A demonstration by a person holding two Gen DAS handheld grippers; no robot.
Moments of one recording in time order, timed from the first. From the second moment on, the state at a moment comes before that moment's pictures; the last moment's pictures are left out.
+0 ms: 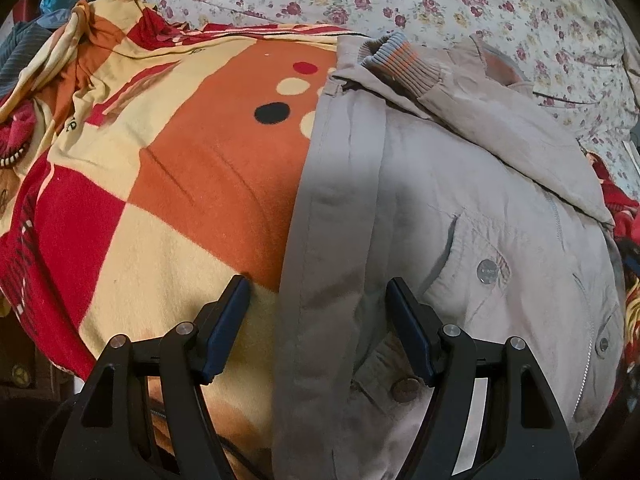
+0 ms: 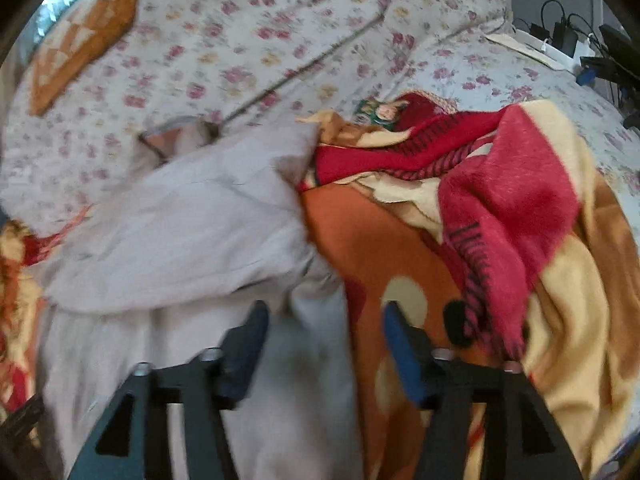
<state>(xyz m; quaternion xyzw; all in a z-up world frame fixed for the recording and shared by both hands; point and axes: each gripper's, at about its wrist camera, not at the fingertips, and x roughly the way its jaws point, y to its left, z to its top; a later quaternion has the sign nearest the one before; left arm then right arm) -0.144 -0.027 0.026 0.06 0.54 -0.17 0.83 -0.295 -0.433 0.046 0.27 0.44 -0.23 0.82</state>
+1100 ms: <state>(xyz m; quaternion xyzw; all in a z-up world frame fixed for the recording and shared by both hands) -0.230 0.016 0.013 0.06 0.59 -0.23 0.77 -0.427 -0.309 0.051 0.29 0.47 -0.02 0.84</state>
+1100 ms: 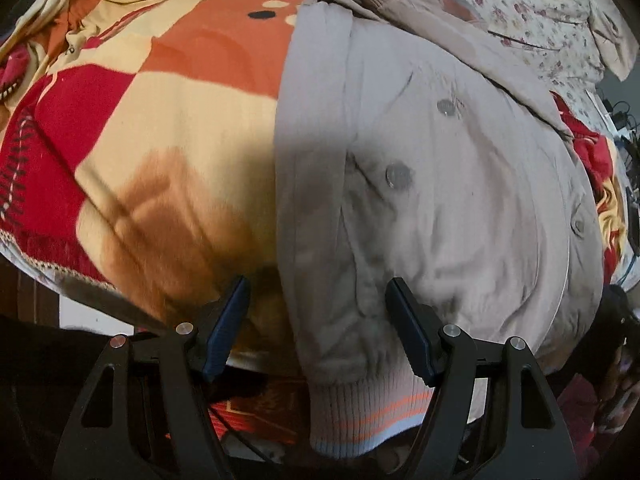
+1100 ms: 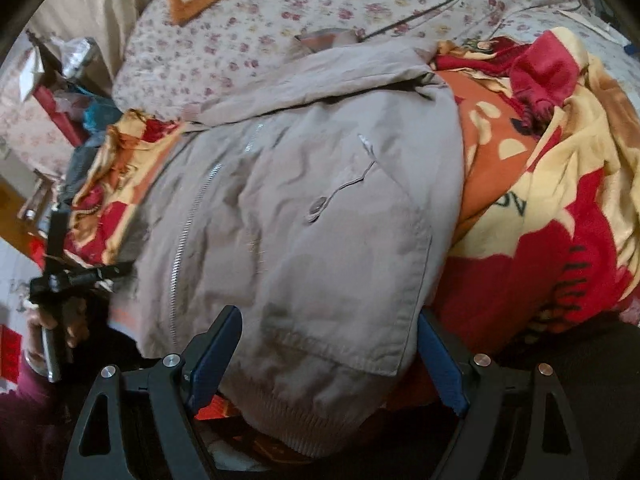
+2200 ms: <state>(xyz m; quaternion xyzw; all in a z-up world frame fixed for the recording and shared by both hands) -0.237 0.024 -0.001 0.04 0.62 -0.25 0.74 -0.403 -0.267 0.041 0.33 0.46 0.09 0.82</state>
